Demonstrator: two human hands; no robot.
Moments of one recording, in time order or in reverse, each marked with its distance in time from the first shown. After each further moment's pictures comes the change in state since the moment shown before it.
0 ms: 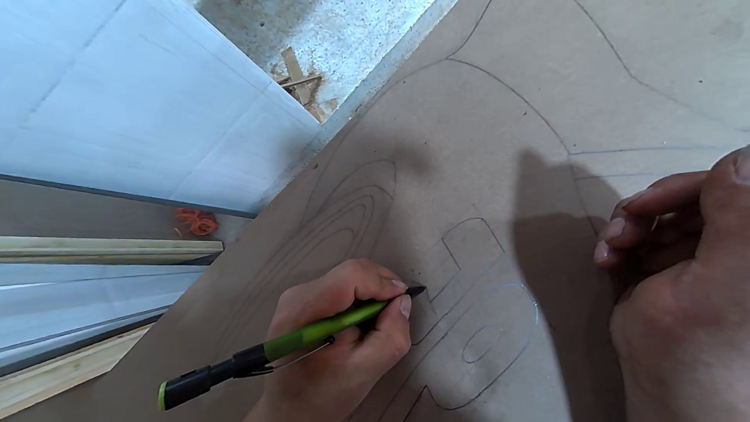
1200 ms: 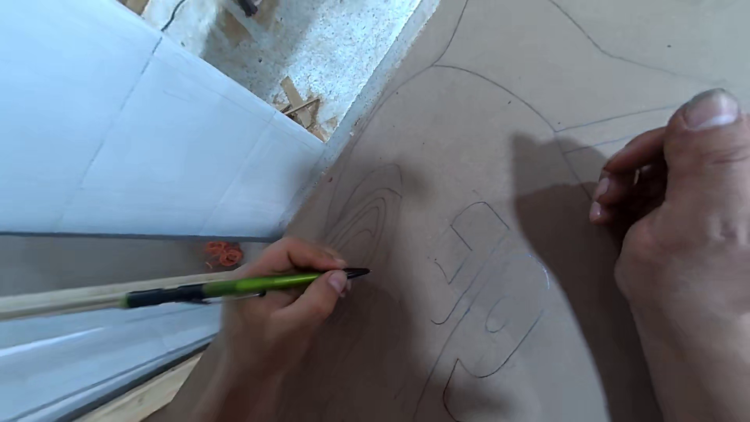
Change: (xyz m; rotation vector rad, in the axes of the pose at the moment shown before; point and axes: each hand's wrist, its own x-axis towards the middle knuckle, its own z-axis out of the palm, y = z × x) left_hand 0.021 -0.022 -0.087 -0.072 -0.155 -0.086; right_hand 0.005 0.004 0.000 0.001 -0.024 -0.005
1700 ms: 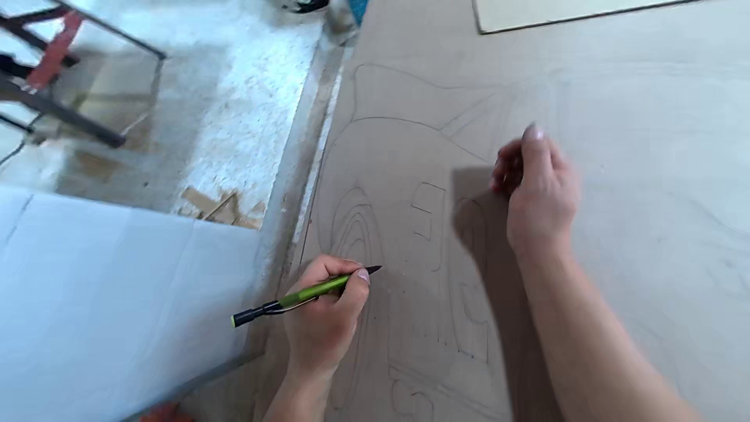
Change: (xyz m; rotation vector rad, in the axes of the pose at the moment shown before) left_hand 0.015 -0.017 -0.002 -0.058 -0.139 0.083; right_hand -0.069 -0.031 0.028 0.032 0.479 0.070
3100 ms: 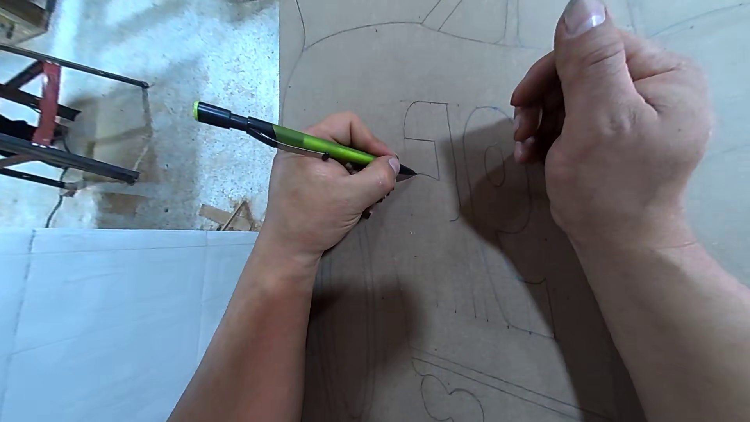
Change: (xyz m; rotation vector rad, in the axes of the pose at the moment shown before) left_hand 0.095 0.002 0.028 0.014 -0.577 0.263; right_hand -0.062 0.000 -0.001 -0.064 0.068 -0.080
